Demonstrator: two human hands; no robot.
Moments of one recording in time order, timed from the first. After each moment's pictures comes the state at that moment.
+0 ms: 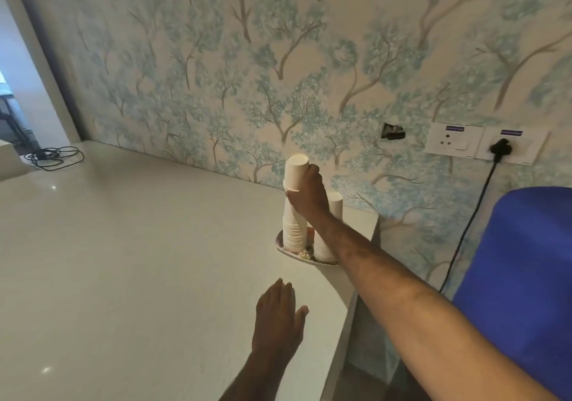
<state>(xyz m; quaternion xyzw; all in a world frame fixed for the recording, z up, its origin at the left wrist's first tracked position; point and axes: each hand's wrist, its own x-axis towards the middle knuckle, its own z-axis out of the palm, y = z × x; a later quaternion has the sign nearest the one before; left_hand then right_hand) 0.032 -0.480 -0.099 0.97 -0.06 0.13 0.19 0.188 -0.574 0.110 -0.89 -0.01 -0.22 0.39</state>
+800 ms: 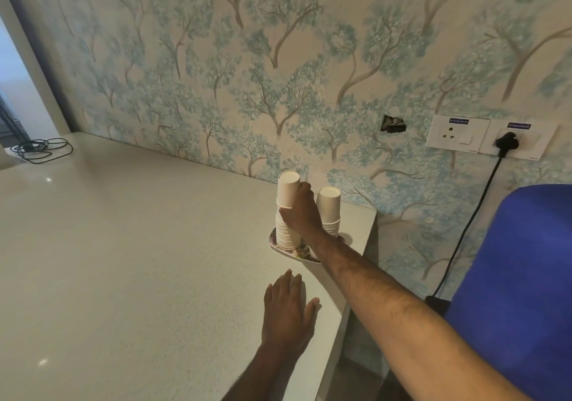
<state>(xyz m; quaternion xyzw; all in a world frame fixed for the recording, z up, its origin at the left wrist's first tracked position) 0.049 -0.514 -0.092 0.97 -0.05 0.12 0.20 0.198 -0.578 0.055 -0.91 -0.01 -0.15 0.39</state>
